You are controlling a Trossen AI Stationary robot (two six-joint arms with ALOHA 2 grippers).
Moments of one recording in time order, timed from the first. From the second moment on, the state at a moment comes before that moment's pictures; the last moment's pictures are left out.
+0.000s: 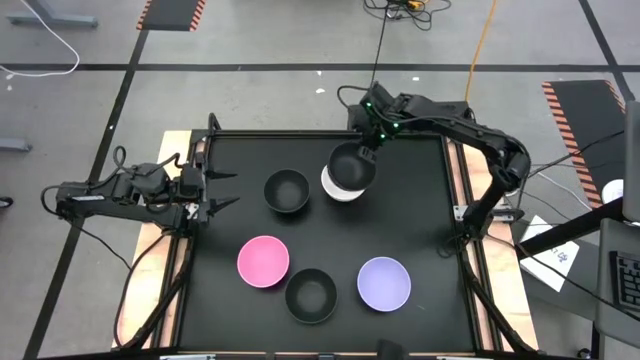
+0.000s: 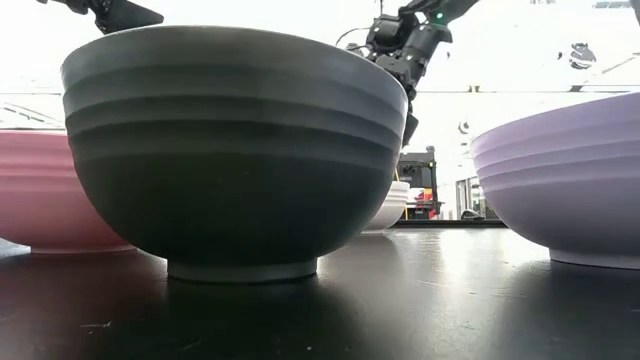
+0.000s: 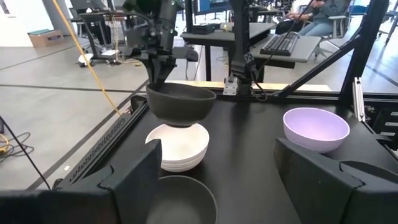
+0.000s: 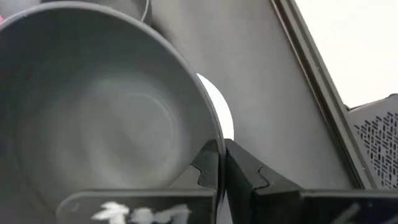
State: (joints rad) left arm -0.04 0.40 0.65 -0.42 -0.21 0.00; right arm -0.60 1.70 1.54 -0.91 -0.24 -0.21
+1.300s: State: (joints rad) left arm -0.04 0.40 0.65 -0.42 -0.18 0.02; right arm -0.57 1.93 1.66 -0.99 -0.21 -0.23
